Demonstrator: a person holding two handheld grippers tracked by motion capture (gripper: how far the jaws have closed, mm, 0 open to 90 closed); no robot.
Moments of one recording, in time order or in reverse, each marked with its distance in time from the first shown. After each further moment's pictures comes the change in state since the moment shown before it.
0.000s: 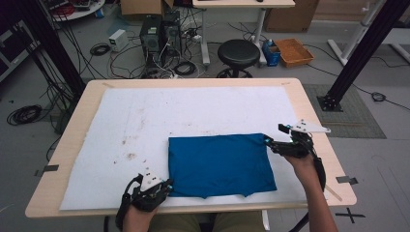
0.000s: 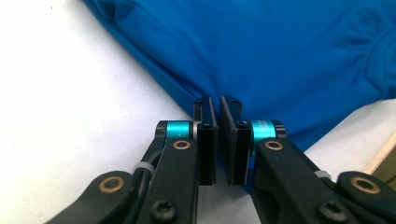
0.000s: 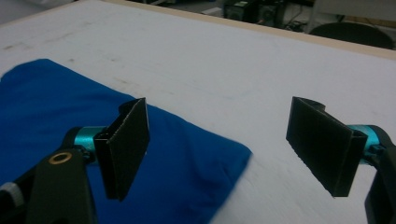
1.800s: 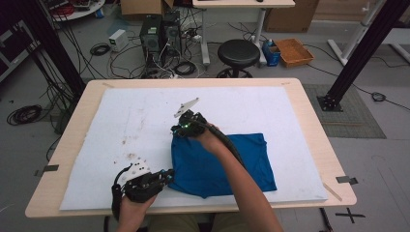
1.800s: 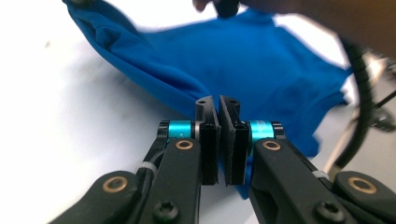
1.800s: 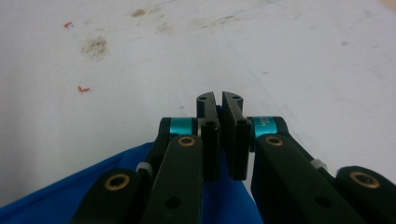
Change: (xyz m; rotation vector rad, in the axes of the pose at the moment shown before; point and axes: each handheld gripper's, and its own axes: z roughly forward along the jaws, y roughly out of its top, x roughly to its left) left arm 0.014 0.031 -0.015 -0.201 -0.230 -0.028; right arm 0.174 0.092 0.206 0.300 0.410 -0.348
